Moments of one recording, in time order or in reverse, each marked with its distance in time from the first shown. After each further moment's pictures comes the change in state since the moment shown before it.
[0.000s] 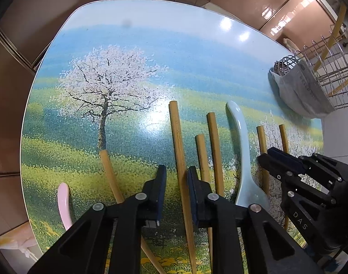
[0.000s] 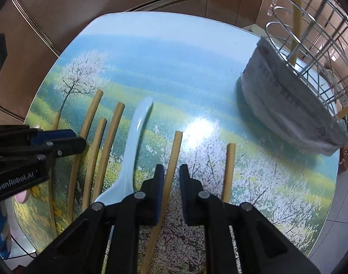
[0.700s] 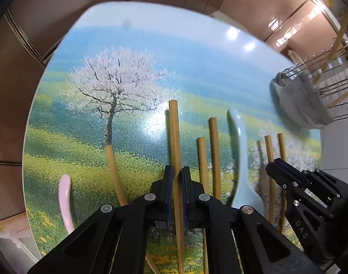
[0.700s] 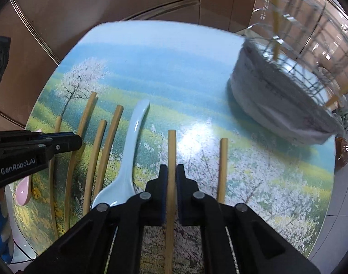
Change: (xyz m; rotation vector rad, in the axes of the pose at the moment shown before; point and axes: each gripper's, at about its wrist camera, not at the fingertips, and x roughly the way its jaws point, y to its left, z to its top) left arm -0.013 0.006 -0.010 -0.062 -0.059 0.001; right arm -0.031 -0.019 -0.023 0.039 -0.091 -0.006
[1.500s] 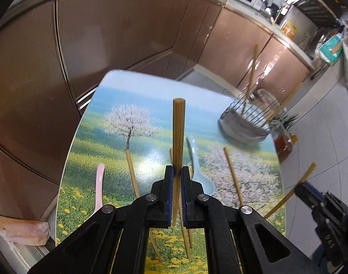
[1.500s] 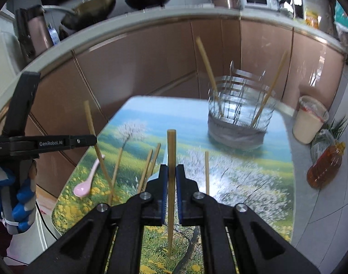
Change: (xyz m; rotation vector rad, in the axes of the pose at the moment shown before) left arm -0.157 -0.015 -0.078 0.048 -0.360 -0.069; right arm -0.200 0.001 -0.091 0.042 -0.465 0.068
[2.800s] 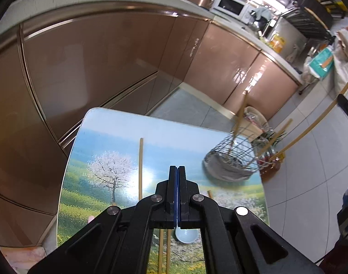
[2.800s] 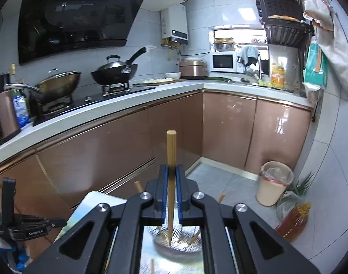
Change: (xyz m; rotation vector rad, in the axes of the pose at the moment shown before) left arm 0.020 -0.008 0.082 0.017 -0.058 -0.083; right arm -0.031 -0.068 0.178 0.005 -0.355 -0.229
